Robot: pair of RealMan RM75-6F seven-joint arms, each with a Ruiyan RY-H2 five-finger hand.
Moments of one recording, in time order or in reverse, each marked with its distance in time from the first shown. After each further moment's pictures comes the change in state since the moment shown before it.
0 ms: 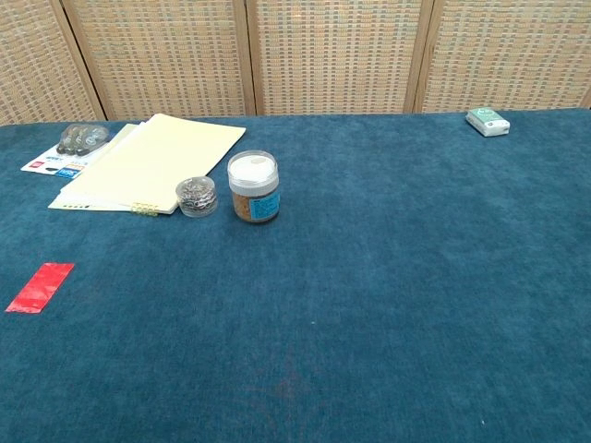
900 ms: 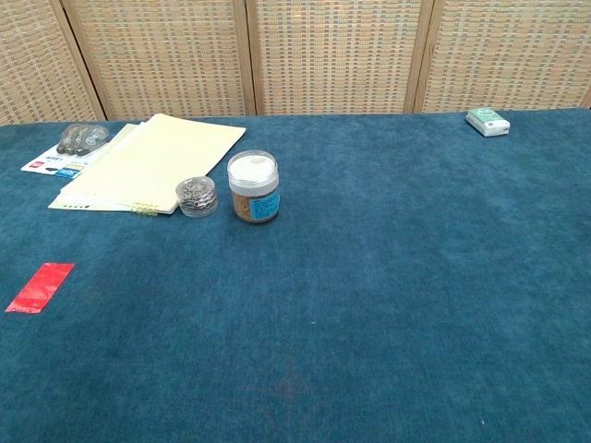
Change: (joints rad) left arm -0.116 -0.123 -0.037 0.148 -0.195 -0.241 0.138; right arm 0.002 0.001 0.000 0.002 0.000 -0.004 0.008
